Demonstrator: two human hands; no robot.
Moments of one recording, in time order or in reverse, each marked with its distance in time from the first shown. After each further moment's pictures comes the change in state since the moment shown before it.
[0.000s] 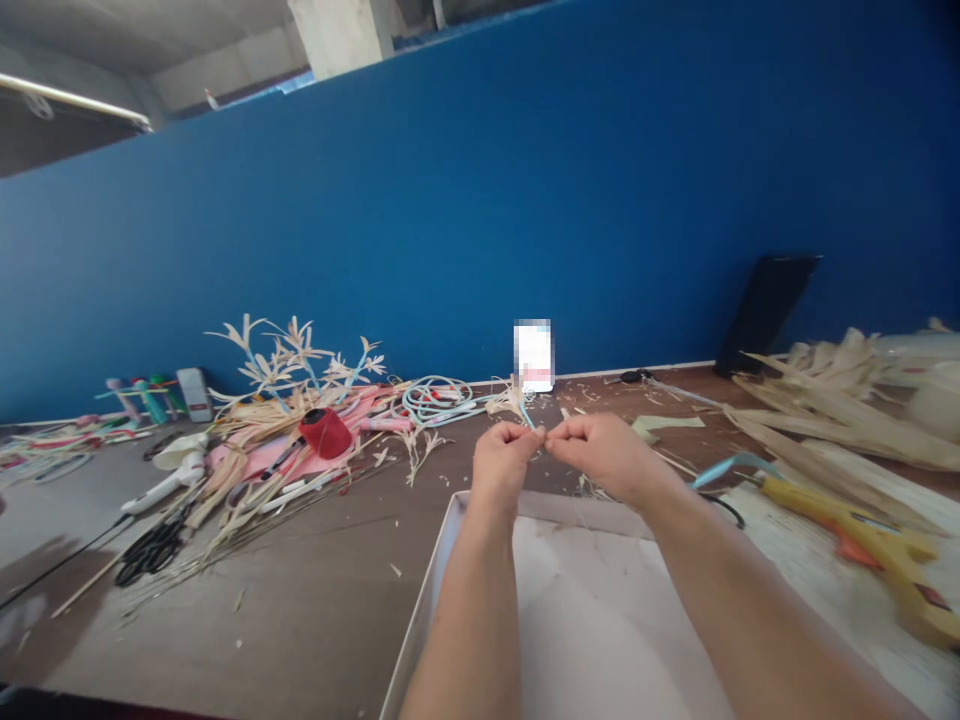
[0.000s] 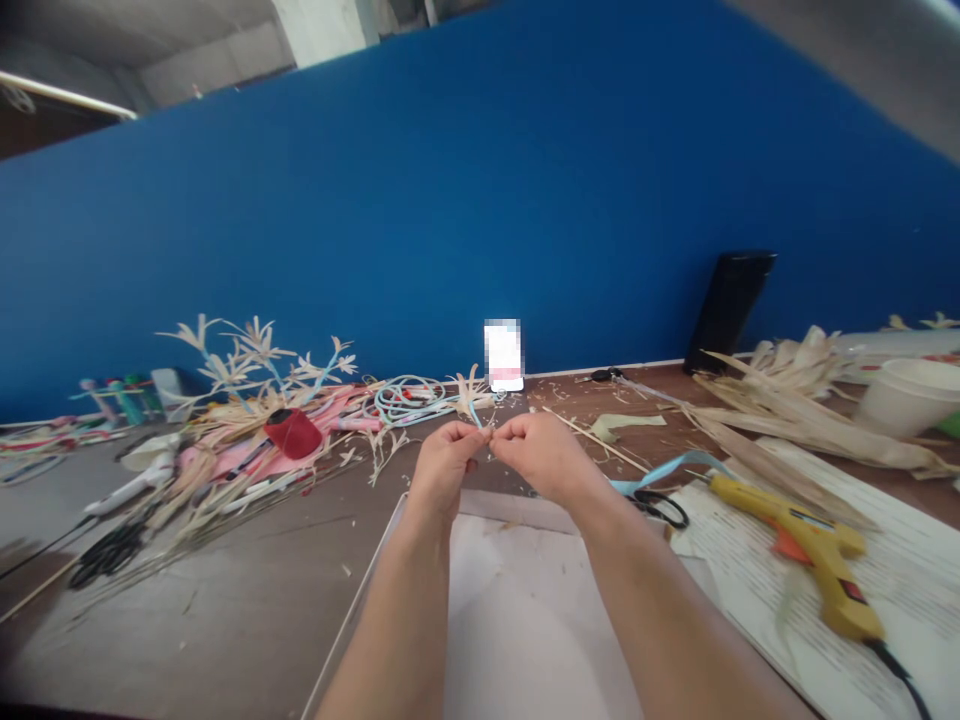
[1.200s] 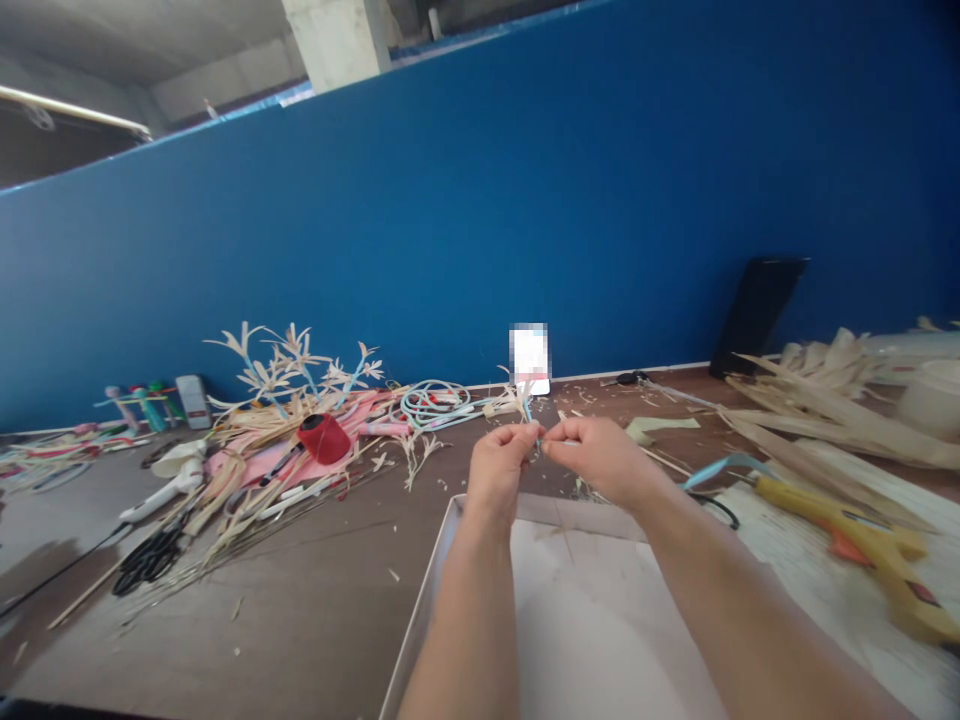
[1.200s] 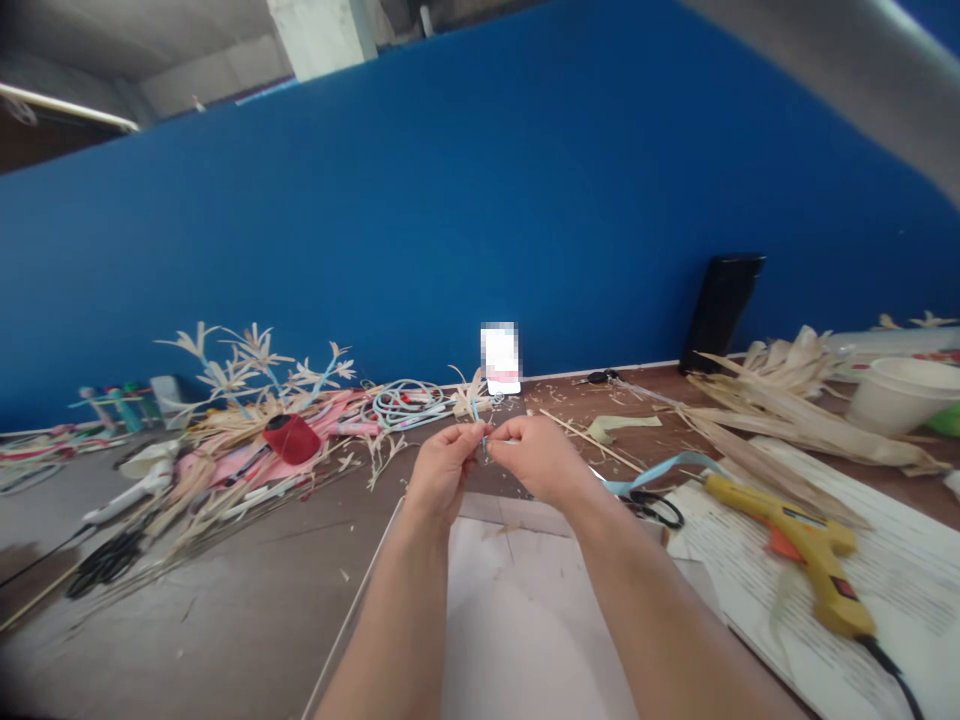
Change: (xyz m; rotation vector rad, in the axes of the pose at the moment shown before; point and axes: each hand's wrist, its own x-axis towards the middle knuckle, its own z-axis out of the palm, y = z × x) left_hand -0.006 0.007 0.003 -0.193 -0.115 -0.018; right_hand 0.001 0.004 0.003 0.057 0.026 0.011
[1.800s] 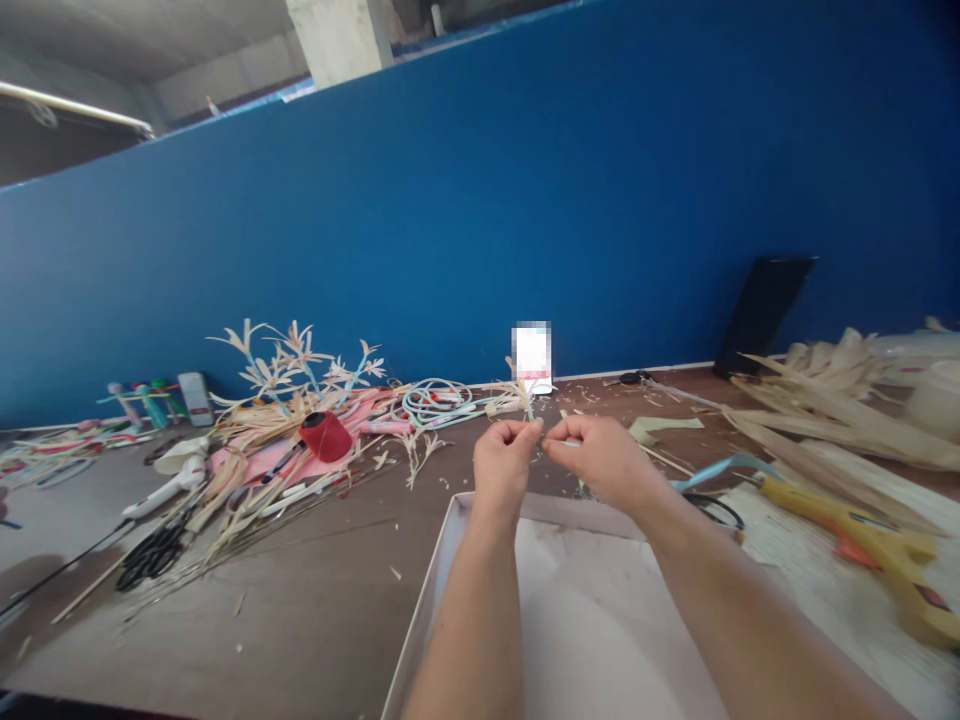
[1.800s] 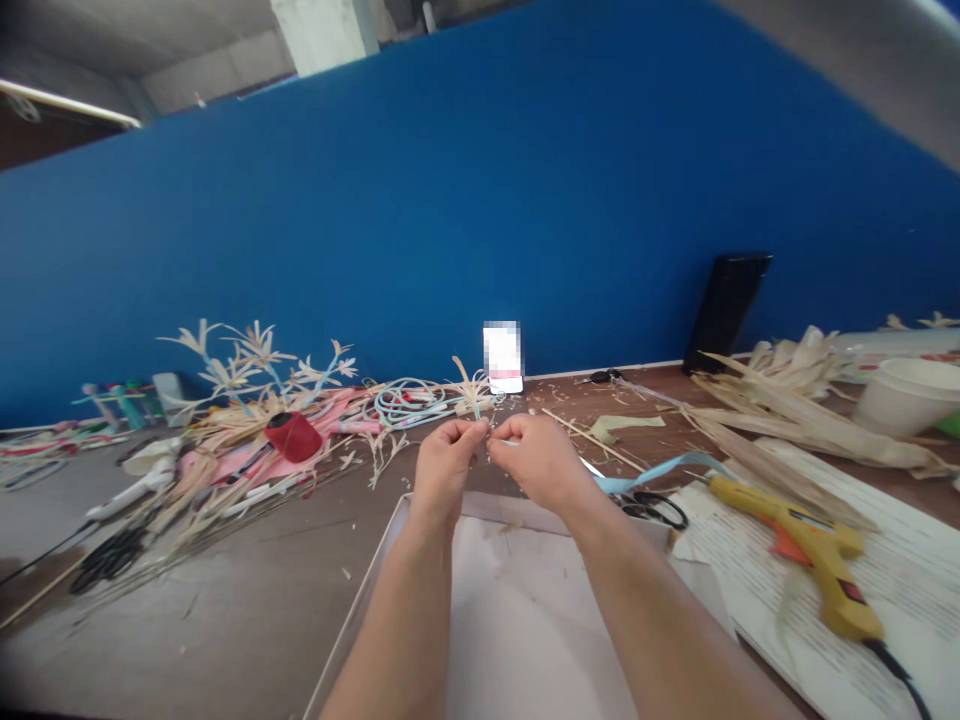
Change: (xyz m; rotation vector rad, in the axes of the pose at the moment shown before) left_hand 0.001 0.000 0.001 0.234 0.138 0.147; right_hand -0.005 -0.013 0.003 -0.012 0.065 0.030
